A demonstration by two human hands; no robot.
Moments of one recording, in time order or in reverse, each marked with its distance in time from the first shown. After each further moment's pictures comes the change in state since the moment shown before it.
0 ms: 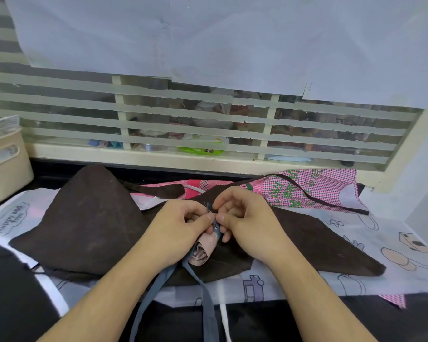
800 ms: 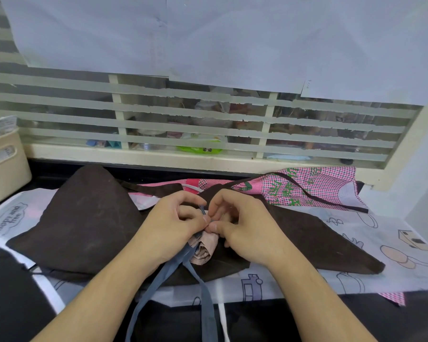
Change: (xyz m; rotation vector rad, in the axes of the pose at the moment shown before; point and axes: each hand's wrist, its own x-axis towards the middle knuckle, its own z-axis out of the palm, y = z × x) left_hand 0.003 -0.007 -0.004 -0.232 0.002 -0.089; right_hand -0.005 -0.008 -0.002 -0.215 -0.072 -0.053
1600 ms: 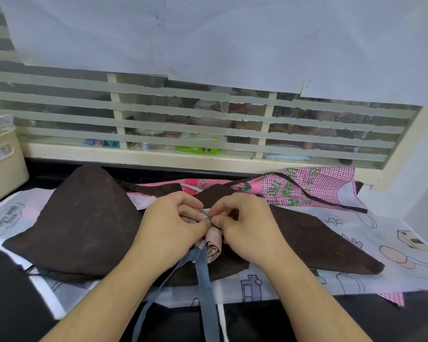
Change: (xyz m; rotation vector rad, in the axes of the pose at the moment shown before) left_hand -0.008 0.006 0.009 0.144 0.181 0.002; right_hand 0.002 0.002 0.005 -0.121 0.132 0.056
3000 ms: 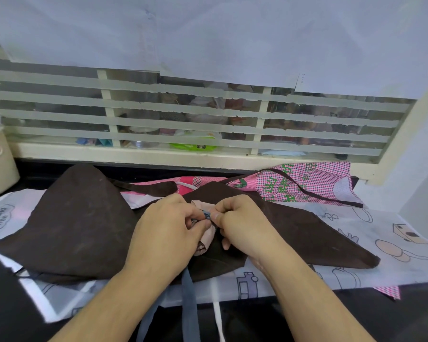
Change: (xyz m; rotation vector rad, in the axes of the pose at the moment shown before) left_hand -0.011 0.001 0.007 0.531 0.149 0.342; right_hand 0.002 -0.001 0.003 0.210 -0.130 0.315
